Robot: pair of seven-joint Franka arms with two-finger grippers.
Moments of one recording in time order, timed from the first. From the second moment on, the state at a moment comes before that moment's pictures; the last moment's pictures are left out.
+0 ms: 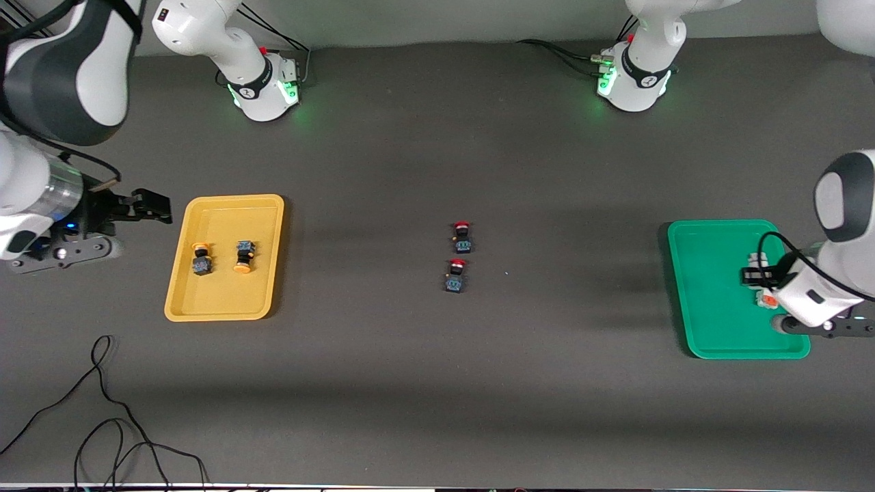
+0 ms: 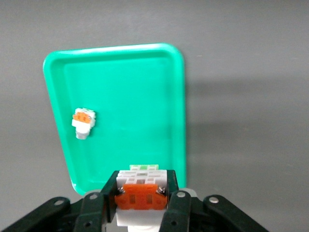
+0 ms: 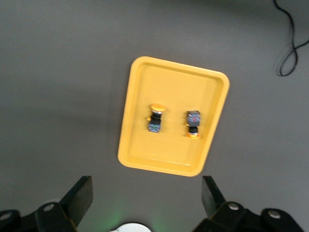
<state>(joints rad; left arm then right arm) 0.15 0.40 -0.09 -1.56 0.15 1.80 0.05 1.05 0.38 -1.23 -1.45 0.26 1.42 -0.36</state>
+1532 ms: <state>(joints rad) 0.23 0.54 -0.10 -1.94 0.15 2.41 0.06 -0.09 -0.04 0.04 -1.65 -0.02 1.53 -0.13</state>
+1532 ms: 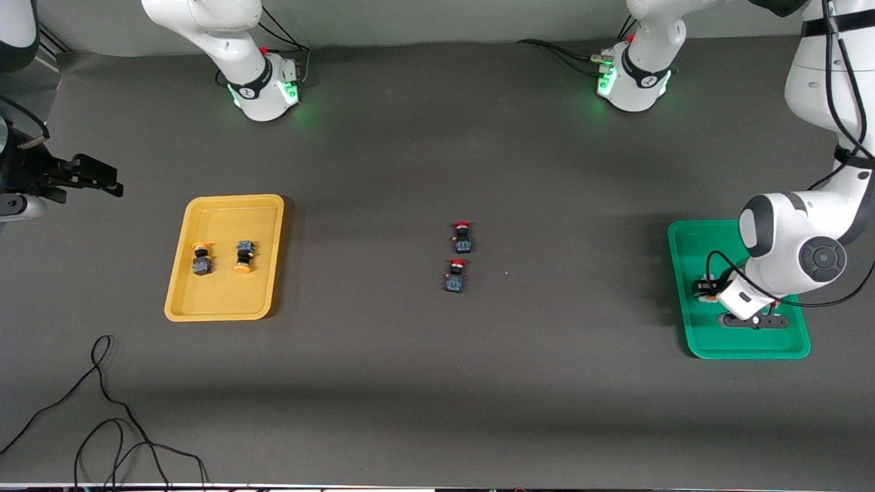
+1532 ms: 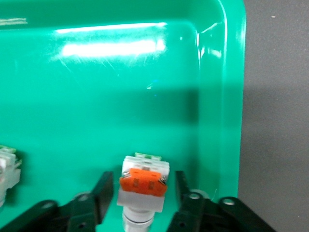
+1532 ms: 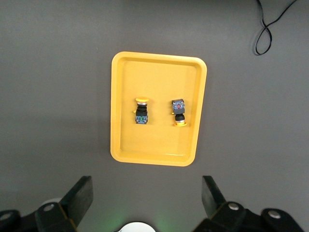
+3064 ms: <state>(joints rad) 0.22 0.16 -0.24 -1.48 0.06 1.41 0.06 -0.04 -0.04 -0.02 -1.64 -0.02 1.55 -0.12</state>
